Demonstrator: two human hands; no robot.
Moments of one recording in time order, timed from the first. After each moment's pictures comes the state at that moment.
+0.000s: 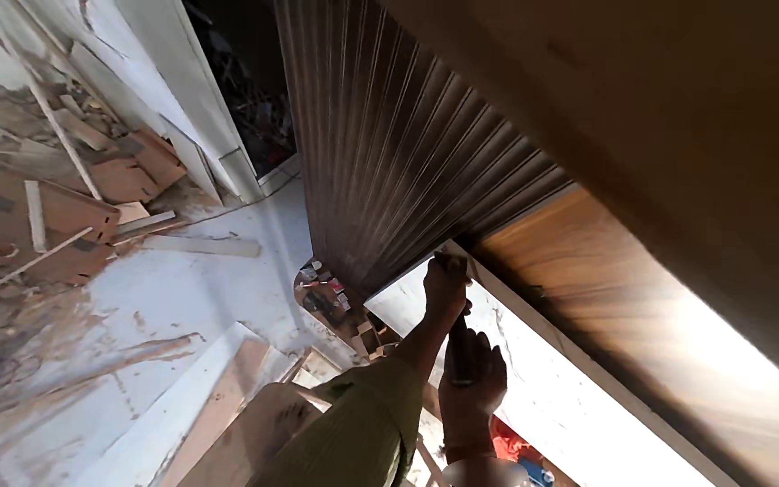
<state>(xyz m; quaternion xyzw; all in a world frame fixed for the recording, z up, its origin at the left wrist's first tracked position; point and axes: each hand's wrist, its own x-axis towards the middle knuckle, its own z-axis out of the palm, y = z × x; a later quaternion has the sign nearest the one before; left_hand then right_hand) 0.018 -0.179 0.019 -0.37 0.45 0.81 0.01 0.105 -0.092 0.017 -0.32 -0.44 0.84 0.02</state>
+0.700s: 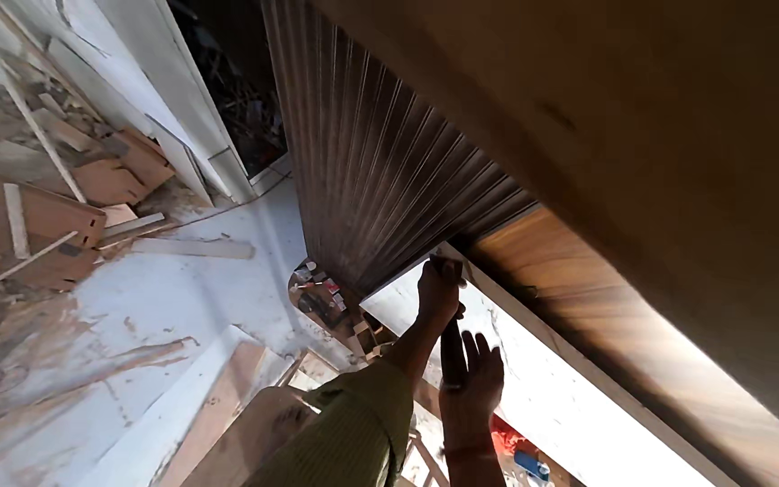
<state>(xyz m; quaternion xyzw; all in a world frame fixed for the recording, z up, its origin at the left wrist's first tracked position) 0.012 -0.187 0.015 -0.37 0.47 0.80 0.04 0.103 -0.096 0.026 -0.31 -0.59 0.75 -0.01</state>
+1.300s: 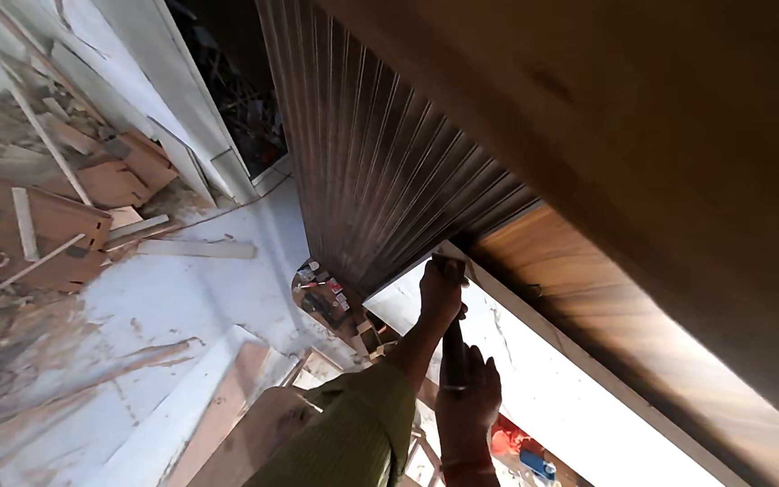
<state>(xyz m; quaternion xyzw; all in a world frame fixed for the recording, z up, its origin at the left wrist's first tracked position) 0.010 -0.185 0.011 -0.38 0.46 0.80 0.04 0.113 -0.096 0.015 -0.34 -0.48 0.80 0.01</state>
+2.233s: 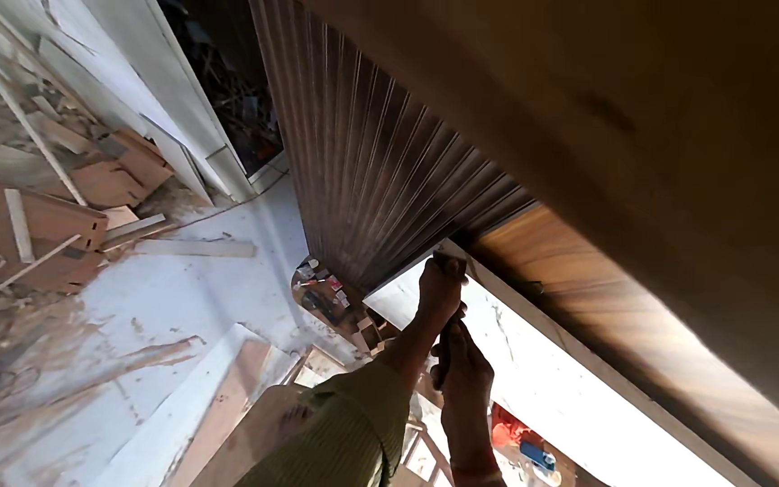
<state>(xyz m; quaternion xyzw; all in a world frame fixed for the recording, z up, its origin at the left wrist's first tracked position) 0.017 -0.190 0.016 -0.35 0.49 0.80 0.05 0.107 -0.114 0.048 -0.21 -0.79 0.56 -0.15</state>
